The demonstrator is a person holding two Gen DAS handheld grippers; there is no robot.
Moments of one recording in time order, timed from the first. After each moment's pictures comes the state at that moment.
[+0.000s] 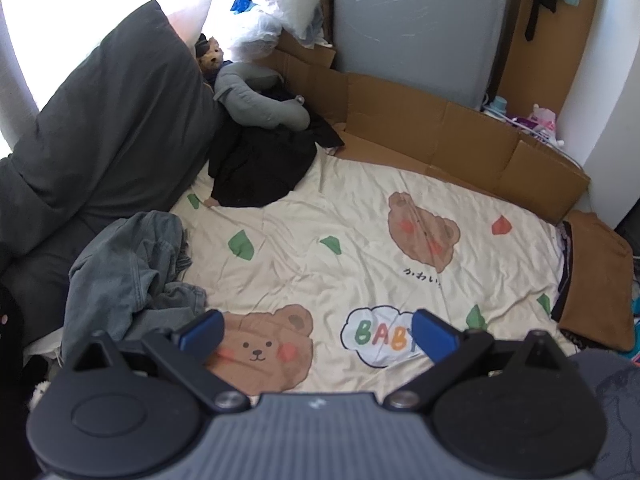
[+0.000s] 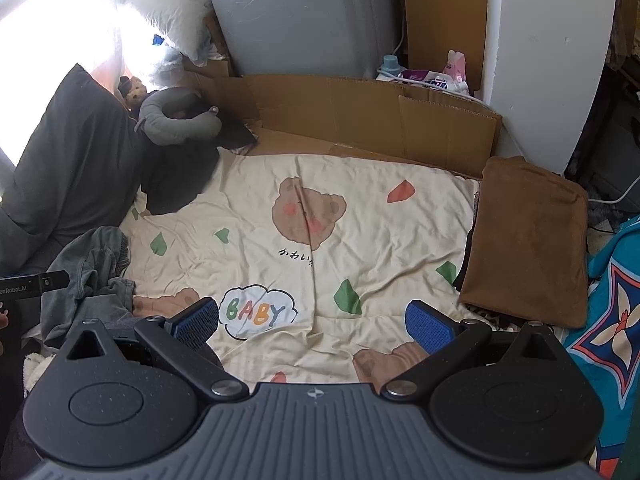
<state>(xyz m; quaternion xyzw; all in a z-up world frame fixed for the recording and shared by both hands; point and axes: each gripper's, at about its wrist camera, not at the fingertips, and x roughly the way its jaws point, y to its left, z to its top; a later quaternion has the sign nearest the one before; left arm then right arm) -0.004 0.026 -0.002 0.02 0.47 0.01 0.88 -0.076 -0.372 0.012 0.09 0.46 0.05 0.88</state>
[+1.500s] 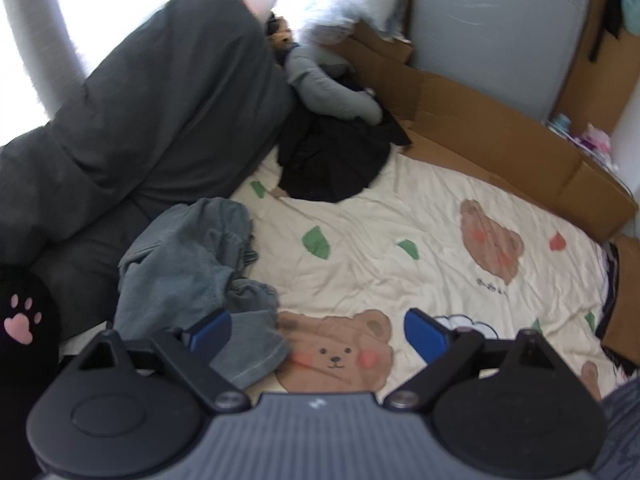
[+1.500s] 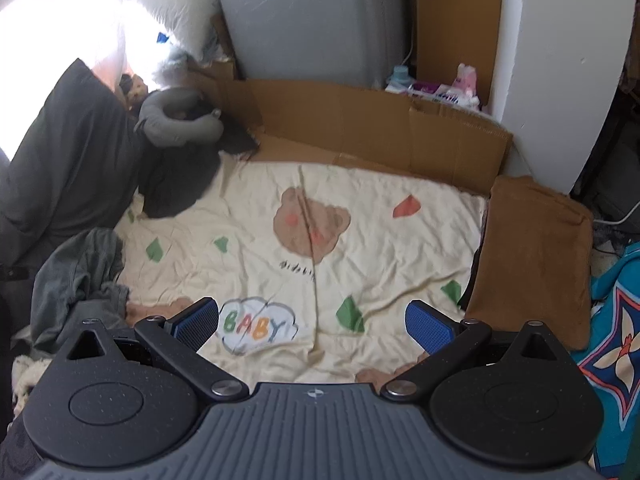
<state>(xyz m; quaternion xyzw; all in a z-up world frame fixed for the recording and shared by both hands) 0.032 0.164 -0.010 -0.01 0.48 0.05 0.87 -0.053 -0.348 0.007 0.07 0.45 0.04 0.89</state>
